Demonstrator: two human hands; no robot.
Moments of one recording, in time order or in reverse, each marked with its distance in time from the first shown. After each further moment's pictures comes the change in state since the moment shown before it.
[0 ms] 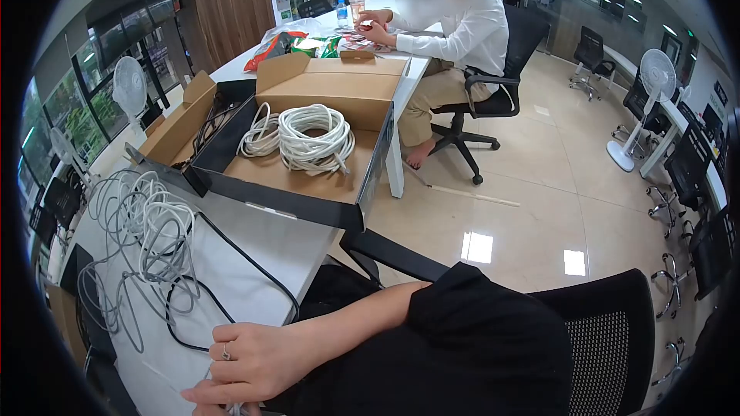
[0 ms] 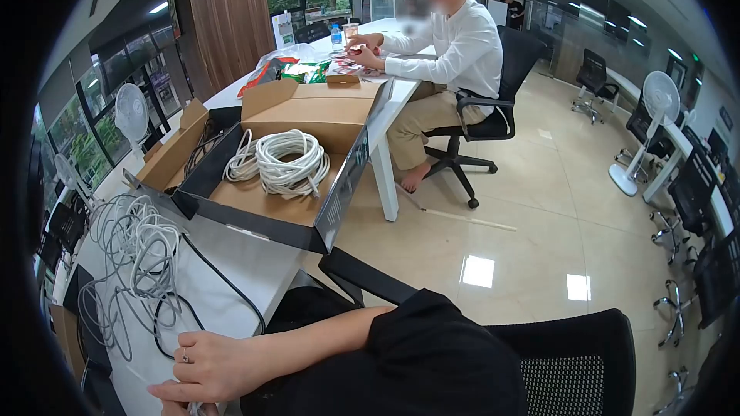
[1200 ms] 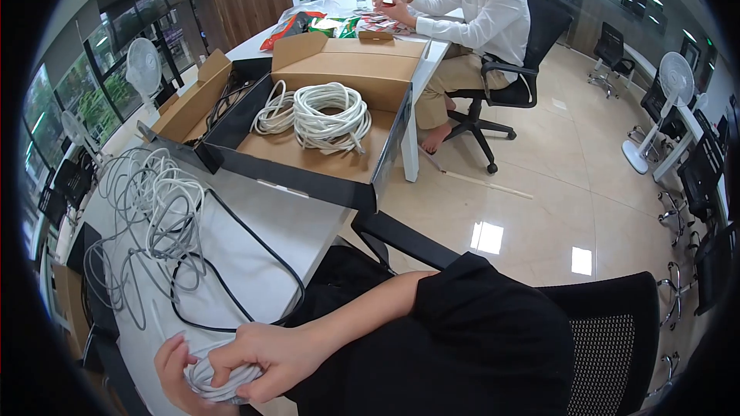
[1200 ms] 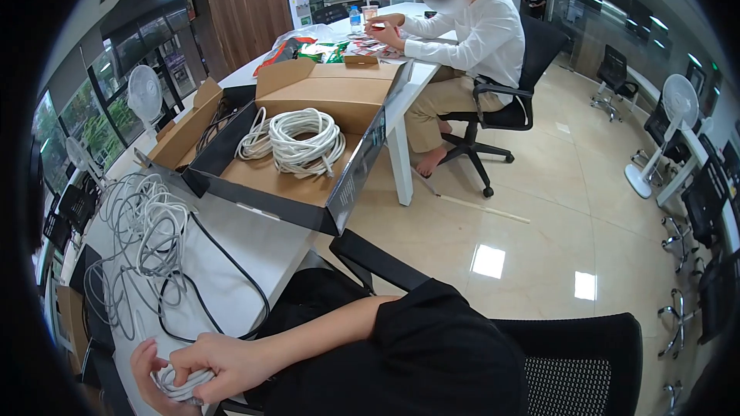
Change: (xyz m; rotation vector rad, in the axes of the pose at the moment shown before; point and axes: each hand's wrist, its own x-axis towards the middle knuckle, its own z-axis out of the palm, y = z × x) left_hand 0.026 -0.013 0.002 -0.118 0.710 0.449; right_hand -0.004 -0.016 -0.001 1.143 -0.071 0.597
